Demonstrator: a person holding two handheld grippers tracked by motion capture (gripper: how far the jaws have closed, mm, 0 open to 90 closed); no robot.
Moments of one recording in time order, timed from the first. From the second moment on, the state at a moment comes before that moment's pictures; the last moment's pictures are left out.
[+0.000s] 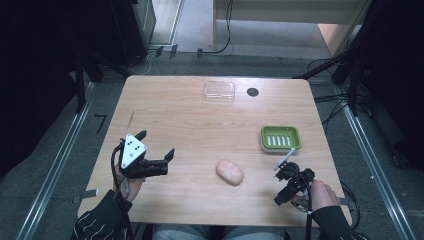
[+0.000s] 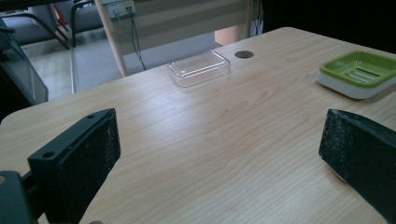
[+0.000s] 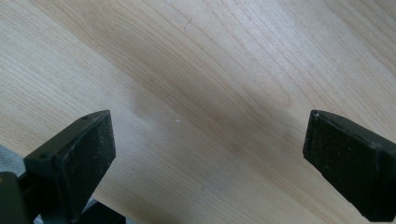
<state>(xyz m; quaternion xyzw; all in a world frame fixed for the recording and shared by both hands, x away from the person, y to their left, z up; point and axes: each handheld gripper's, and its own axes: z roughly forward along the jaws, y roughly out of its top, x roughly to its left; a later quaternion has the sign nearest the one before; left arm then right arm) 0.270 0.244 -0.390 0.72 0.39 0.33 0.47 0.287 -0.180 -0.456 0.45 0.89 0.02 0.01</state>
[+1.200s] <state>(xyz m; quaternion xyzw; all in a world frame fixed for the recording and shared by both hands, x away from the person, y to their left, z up) 0.262 0.255 -0.390 0.72 0.40 0.34 0.46 0.297 -0.157 -0.451 0.40 0.91 0.02 0.03</state>
